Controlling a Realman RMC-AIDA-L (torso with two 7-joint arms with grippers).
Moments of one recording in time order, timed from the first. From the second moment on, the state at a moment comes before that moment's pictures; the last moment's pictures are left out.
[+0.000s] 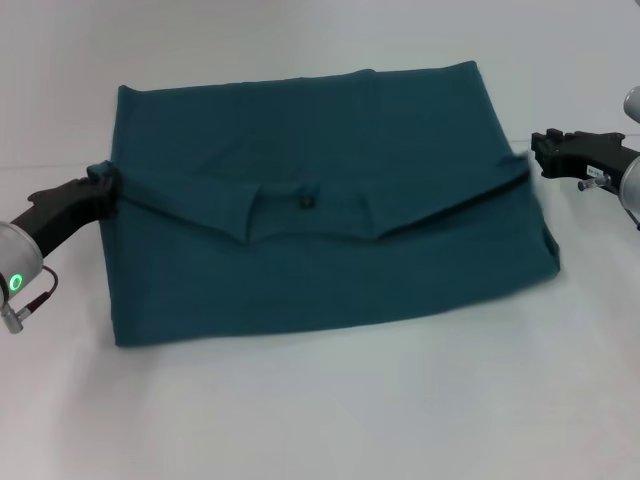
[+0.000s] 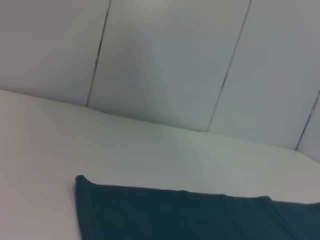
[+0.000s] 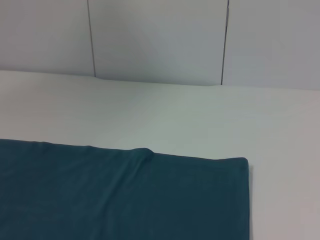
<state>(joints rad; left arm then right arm) -0.77 -2.12 -0.02 0.31 1.97 0.87 -1.11 0.77 2.07 -0.26 -0.42 -2.00 -0.66 1.19</state>
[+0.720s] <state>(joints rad) -0.77 -2.12 0.04 0.31 1.93 0.78 -1.16 0.78 2.08 -0.27 -0.42 -1.99 -0.62 1.20</state>
